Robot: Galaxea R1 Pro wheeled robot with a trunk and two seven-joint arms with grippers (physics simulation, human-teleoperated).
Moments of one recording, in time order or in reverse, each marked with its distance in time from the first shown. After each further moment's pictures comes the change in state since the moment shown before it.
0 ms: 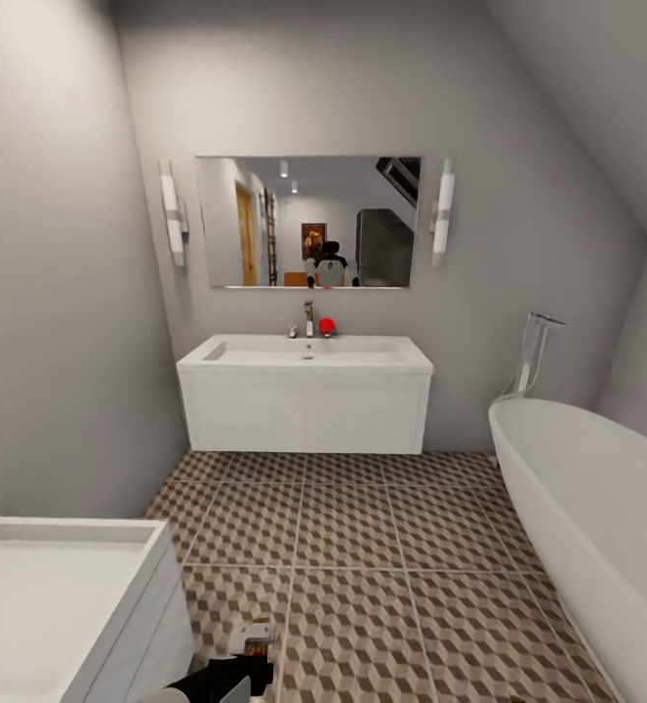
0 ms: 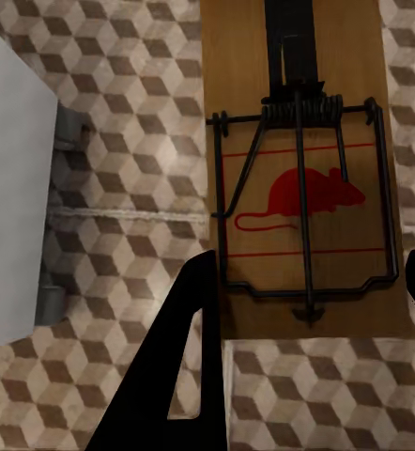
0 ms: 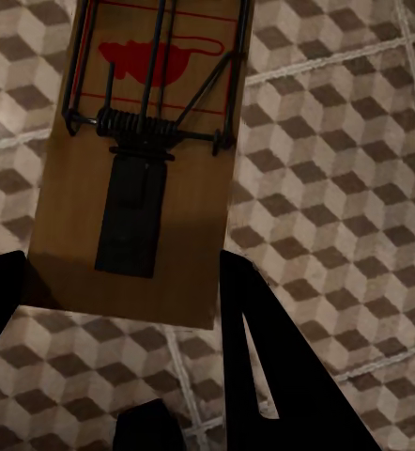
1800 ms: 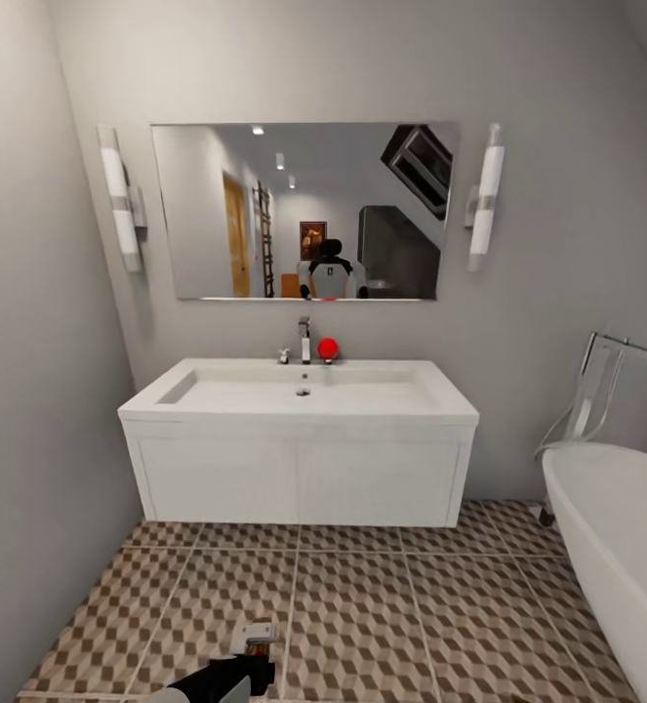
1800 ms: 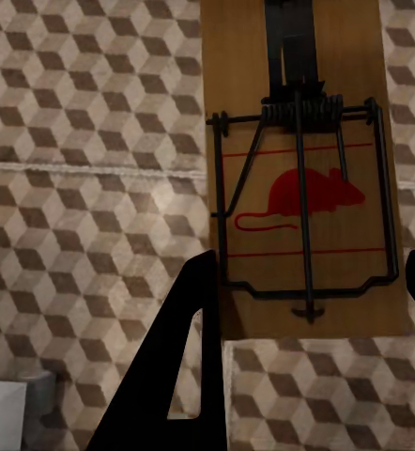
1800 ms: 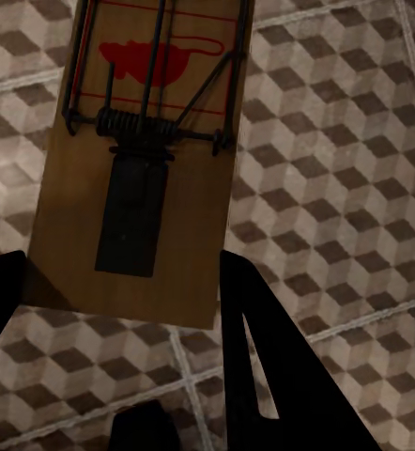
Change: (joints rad) left arm 0.000 0.000 0.002 0.000 0.003 -0.003 -0.016; right arm 0.000 -0.005 0.000 0.000 0.002 0.001 0.001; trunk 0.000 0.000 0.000
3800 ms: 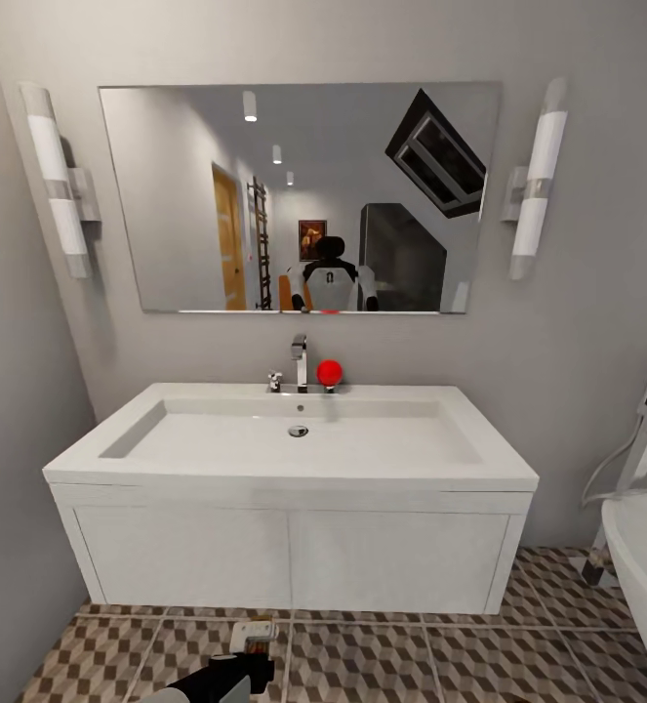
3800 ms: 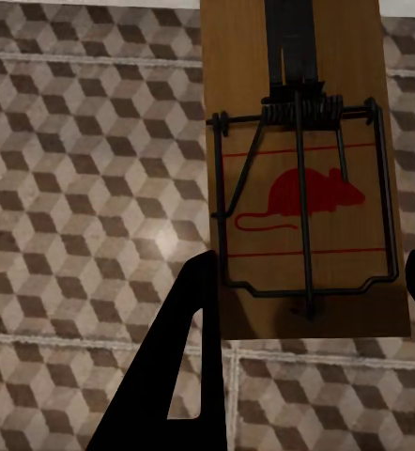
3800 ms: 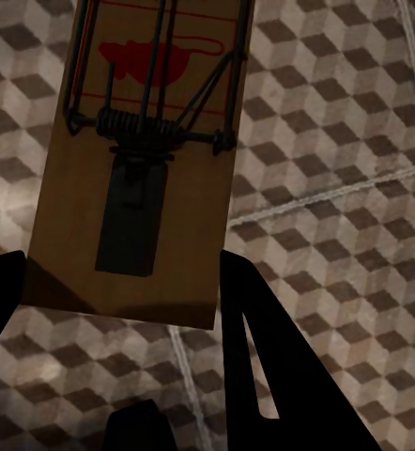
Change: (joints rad) left arm 0.000 0.000 0.001 -0.002 -0.002 -0.014 0.005; right arm 0.000 -0.003 0.003 -0.002 0.009 0.005 0.001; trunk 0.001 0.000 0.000
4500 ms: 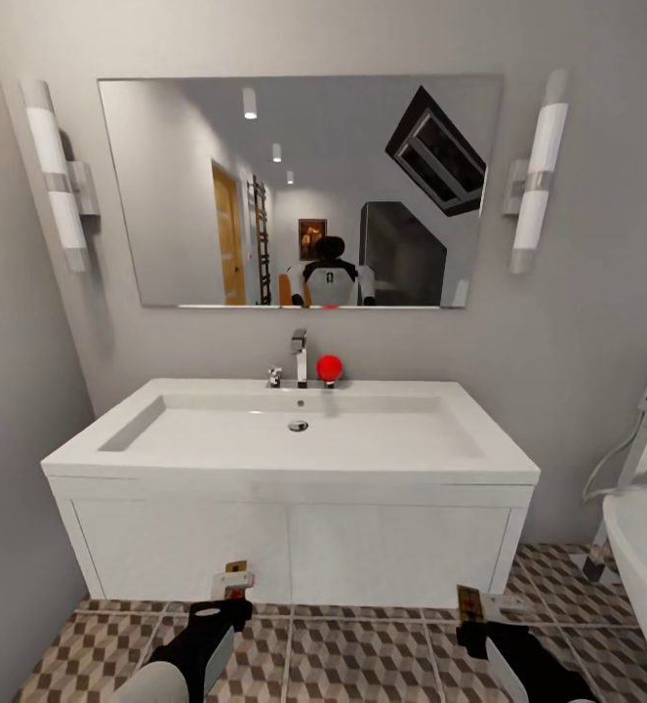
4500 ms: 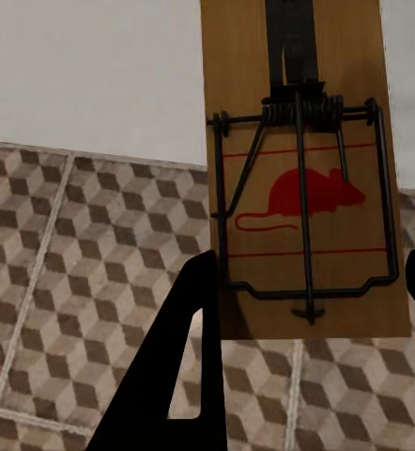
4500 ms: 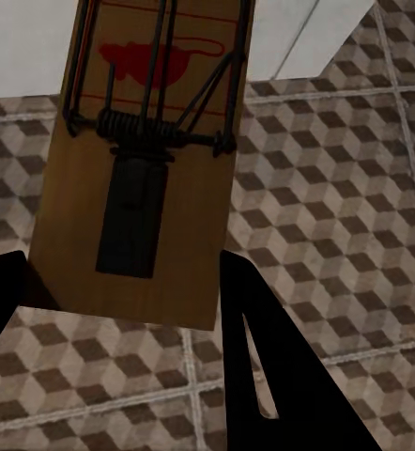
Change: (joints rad) left arm -0.002 0.000 0.004 -0.245 -0.003 0.033 0.000; right arm -0.001 0.086 0.052 -0.468 0.068 0.233 -0.088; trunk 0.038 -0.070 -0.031
